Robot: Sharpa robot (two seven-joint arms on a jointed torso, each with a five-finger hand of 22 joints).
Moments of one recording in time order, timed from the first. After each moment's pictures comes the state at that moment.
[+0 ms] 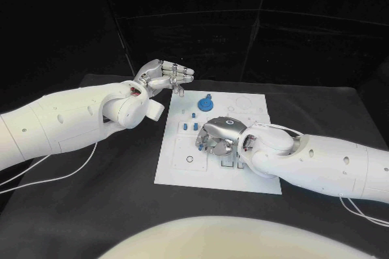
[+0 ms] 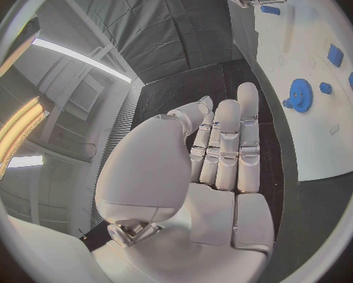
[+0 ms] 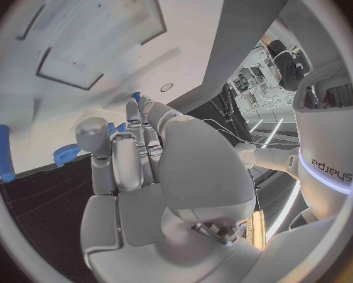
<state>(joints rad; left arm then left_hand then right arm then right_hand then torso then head) 1.20 -0.82 -0.04 1.41 -0.18 -0.24 0.30 1.40 -0.12 0.47 -0.01 0.05 1.02 0.17 0.12 0.07 1.07 0.11 0.17 0.08 1.20 0.02 1.01 0.54 0.17 1.20 0.12 0.61 0.73 1.14 -0.59 -0.18 1.56 -1.59 -0.29 -0.08 1.45 -0.06 0.40 -0.01 0.11 1.12 0.14 0.11 0.07 1.18 0.07 0.20 0.14 1.46 -0.01 1.36 1.23 0.14 1.22 0.10 1.26 0.93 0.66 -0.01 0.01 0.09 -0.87</state>
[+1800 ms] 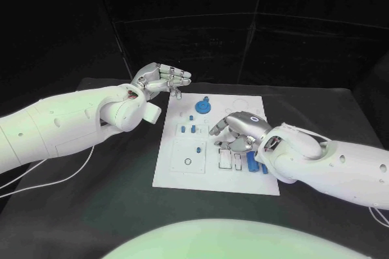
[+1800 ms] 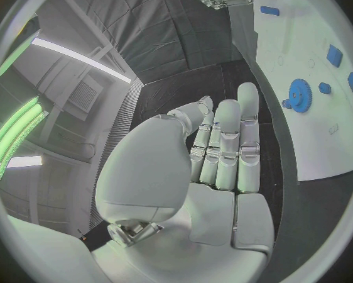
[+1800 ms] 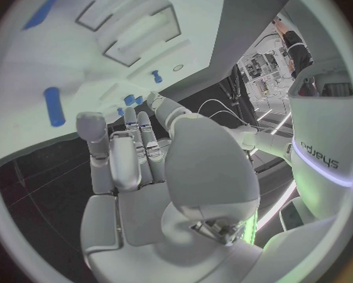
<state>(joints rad) 1.20 -0.82 -0.04 1.41 -0.18 -0.24 0.30 1.40 -0.12 0.47 -0.01 0.05 1.02 0.17 0.12 0.07 1.07 0.11 0.17 0.08 1.20 0.02 1.01 0.54 0.17 1.20 0.12 0.61 0.73 1.14 -0.77 -0.14 1.67 -1.56 -0.46 -0.07 1.36 -0.13 0.37 0.01 0.15 1.01 0.17 0.07 0.07 1.04 0.11 0.15 0.10 1.47 0.02 1.33 1.16 0.14 1.16 0.13 1.21 0.83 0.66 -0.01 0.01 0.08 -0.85</state>
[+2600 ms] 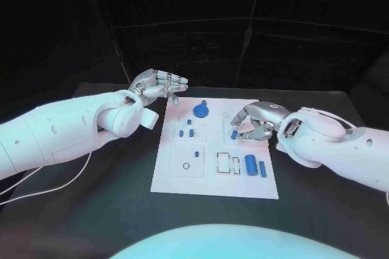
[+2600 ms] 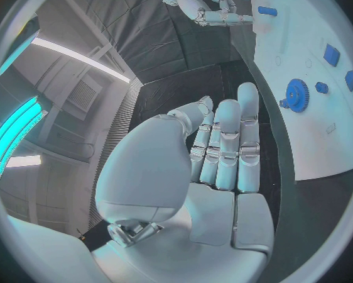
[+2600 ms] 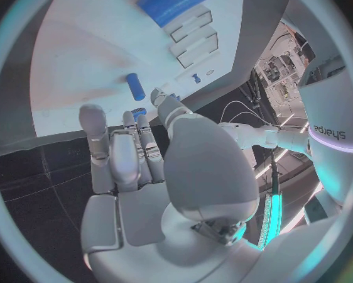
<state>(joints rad) 1.20 -0.82 -0.04 1.40 -0.18 -0.23 0.29 1.40 -0.12 0.47 -0.01 0.05 1.02 0.17 0.12 0.07 1.07 0.11 0.17 0.08 1.20 0.02 1.01 0.54 0.17 1.20 0.12 0.61 0.73 1.19 -0.86 -0.10 1.63 -1.53 -0.26 -0.14 1.37 -0.13 0.26 0.01 0.16 0.94 0.15 0.07 0.07 0.95 0.12 0.19 0.08 1.47 0.02 1.29 1.11 0.14 1.13 0.13 1.16 0.76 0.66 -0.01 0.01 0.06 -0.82</state>
